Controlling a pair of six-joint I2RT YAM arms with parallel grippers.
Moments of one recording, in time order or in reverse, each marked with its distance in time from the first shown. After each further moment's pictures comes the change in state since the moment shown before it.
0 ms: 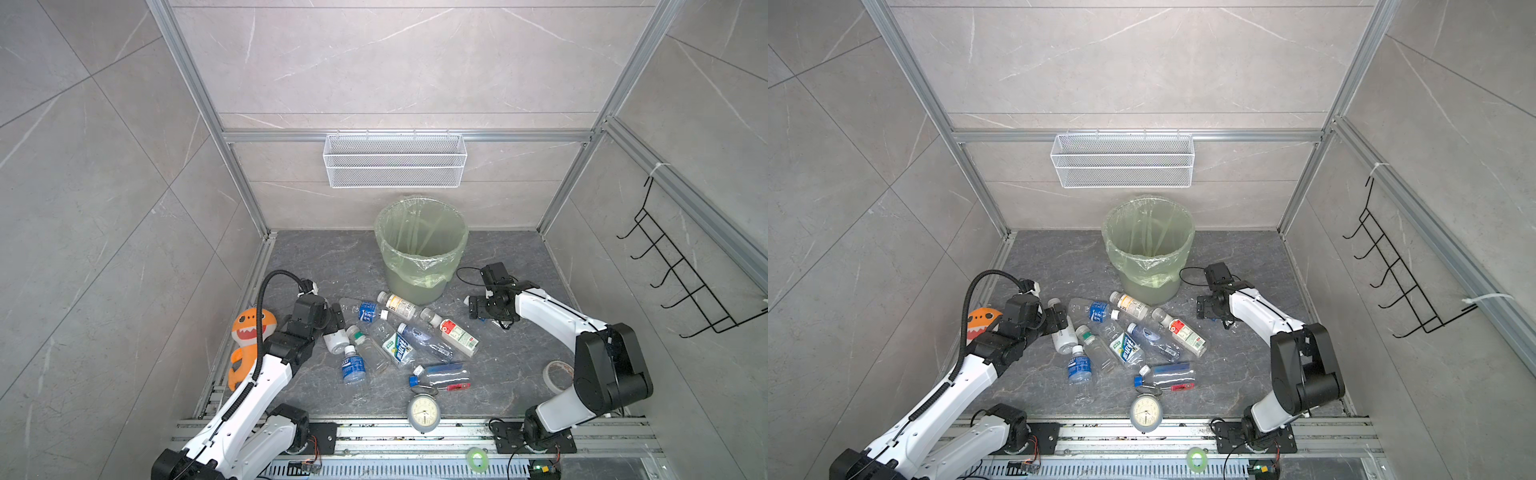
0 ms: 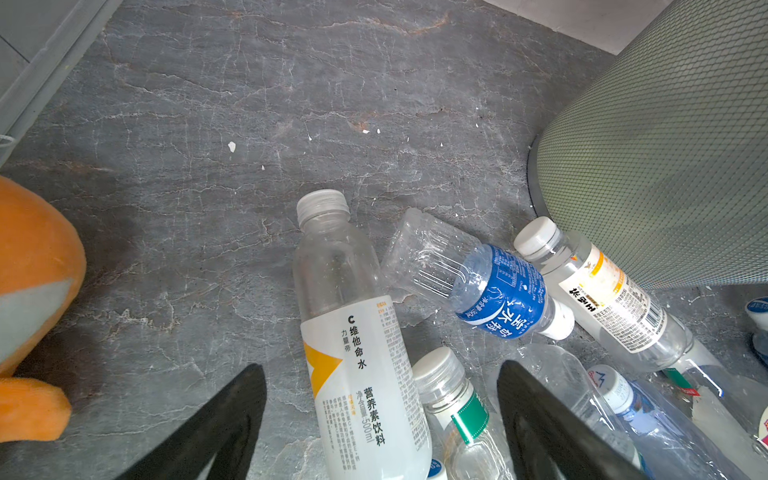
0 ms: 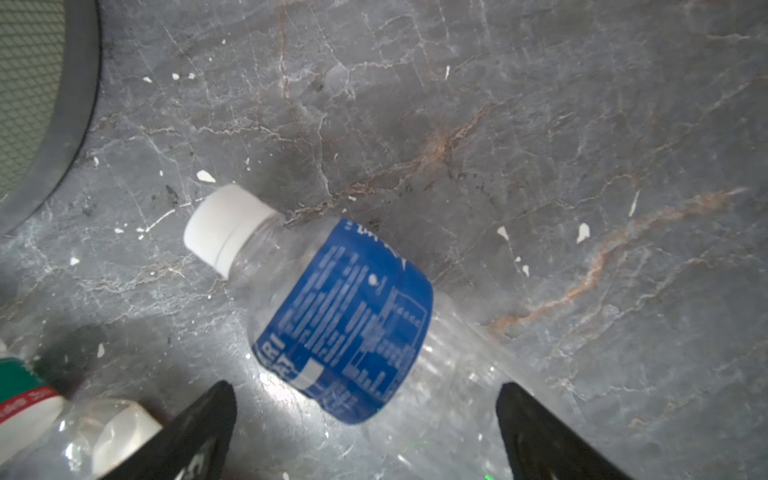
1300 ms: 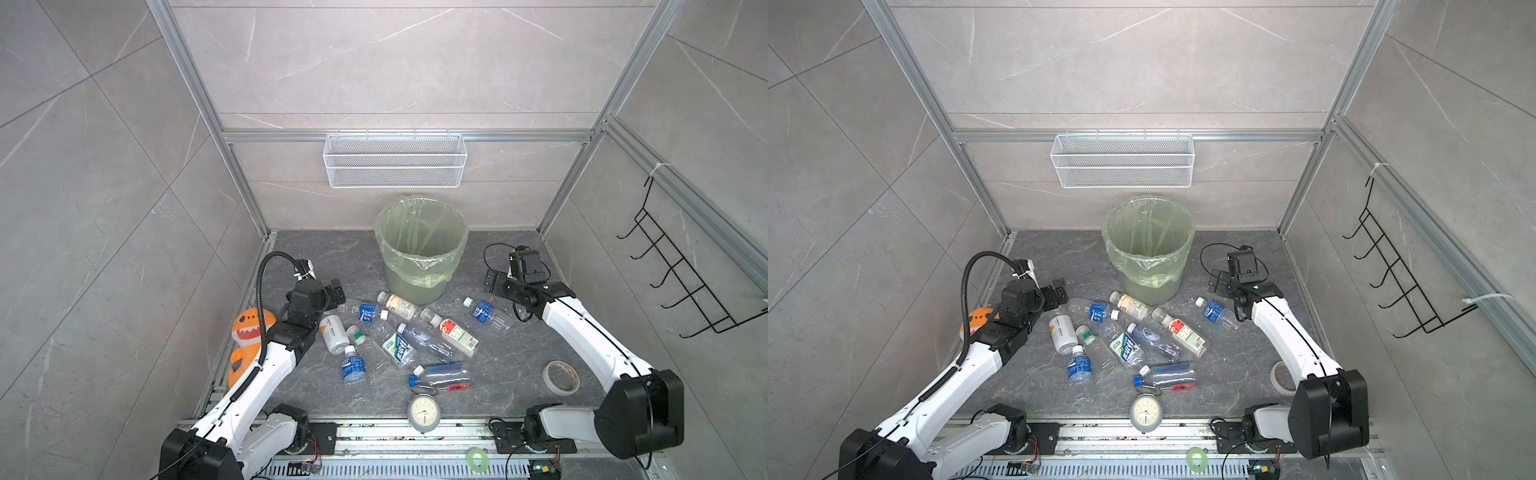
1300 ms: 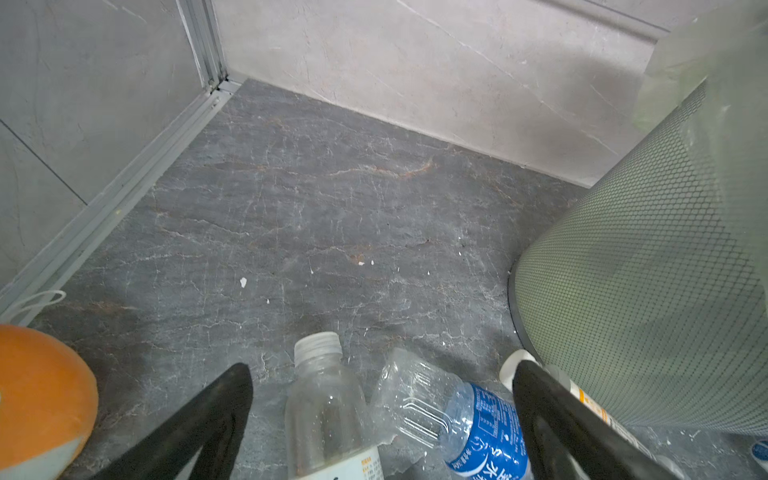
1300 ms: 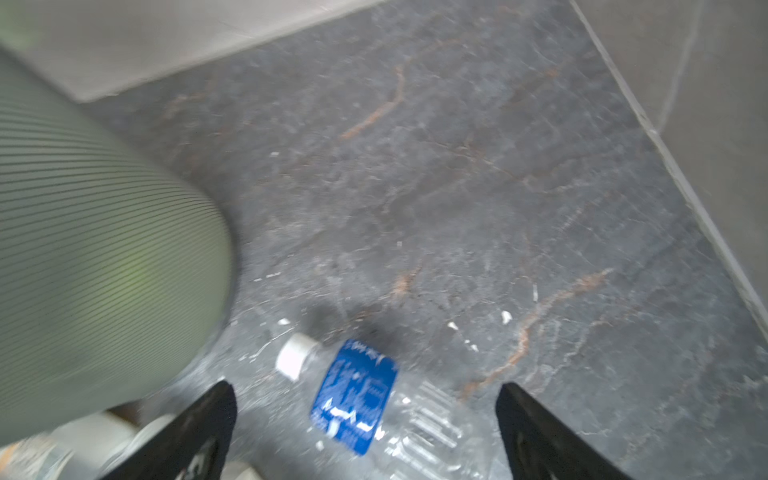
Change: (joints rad) left arm 0.031 0.097 0.053 0.277 -0.091 0.052; right arm -0.066 -0.273 0.026 0.114 -0.018 0.078
